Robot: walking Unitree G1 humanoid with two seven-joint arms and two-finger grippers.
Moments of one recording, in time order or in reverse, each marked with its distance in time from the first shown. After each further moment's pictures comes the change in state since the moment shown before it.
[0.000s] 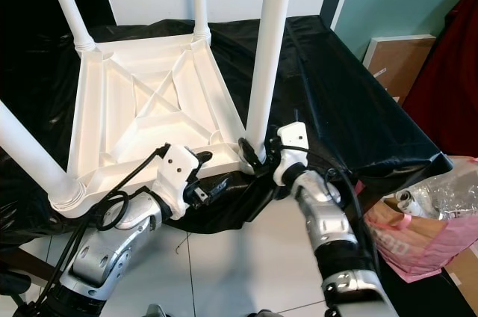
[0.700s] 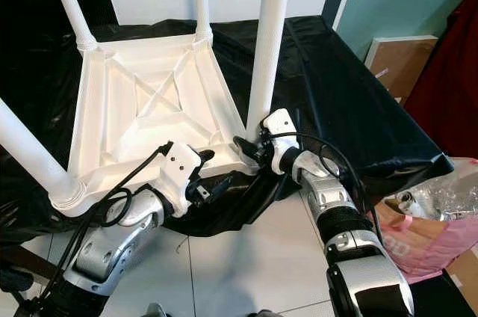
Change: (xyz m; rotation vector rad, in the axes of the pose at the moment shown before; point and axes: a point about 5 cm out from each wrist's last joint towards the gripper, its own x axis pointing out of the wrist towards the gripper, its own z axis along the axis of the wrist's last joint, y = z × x) left arm 0.004 0.001 0.000 0.003 0.002 -0.002; right arm 0.022 -0.007 0.002 -0.102 0.089 0.182
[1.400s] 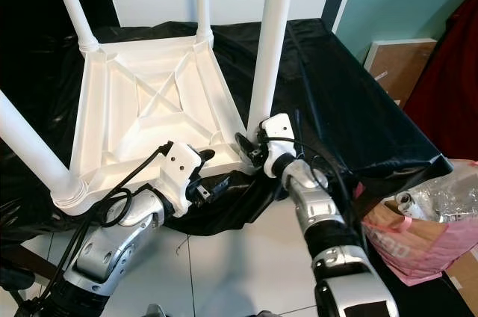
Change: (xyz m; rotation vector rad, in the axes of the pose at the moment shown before) left arm 0.000 -0.001 0.001 0.003 -0.011 -0.002; right arm 0.006 0.018 -0.006 0.107 -0.038 -0.356
